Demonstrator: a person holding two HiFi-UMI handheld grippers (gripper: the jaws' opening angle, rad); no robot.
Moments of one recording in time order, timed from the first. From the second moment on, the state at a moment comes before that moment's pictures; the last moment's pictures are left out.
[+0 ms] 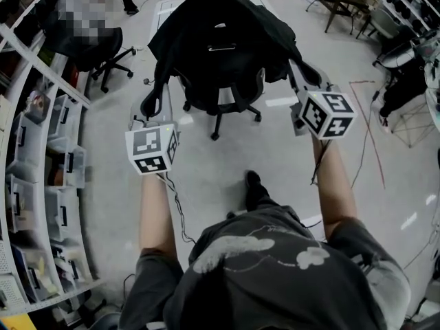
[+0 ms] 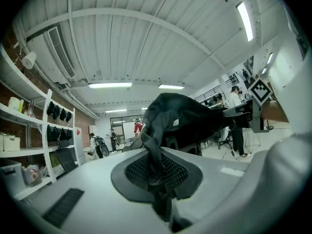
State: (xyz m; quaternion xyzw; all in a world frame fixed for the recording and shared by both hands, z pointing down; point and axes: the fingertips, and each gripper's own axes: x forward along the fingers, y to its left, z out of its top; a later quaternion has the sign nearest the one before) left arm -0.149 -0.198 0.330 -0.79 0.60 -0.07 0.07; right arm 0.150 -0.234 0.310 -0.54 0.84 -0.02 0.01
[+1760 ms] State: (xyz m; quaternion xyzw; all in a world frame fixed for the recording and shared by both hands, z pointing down) left arm -0.043 -0.049 0.462 -0.80 0.59 -0.08 -0.11; right arm 0.162 -0.098 0.437 -0.47 0.87 -0.12 -0.05
